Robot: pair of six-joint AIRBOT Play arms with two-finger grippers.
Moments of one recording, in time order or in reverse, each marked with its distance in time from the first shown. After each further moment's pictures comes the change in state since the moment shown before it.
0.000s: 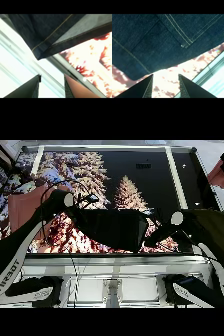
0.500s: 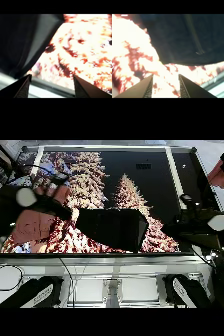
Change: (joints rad) left arm 0.206 0.343 -0.021 -0.025 0.035 -0.192; right arm -0.421 0.288 -0.027 0.061 -0.079 0.072
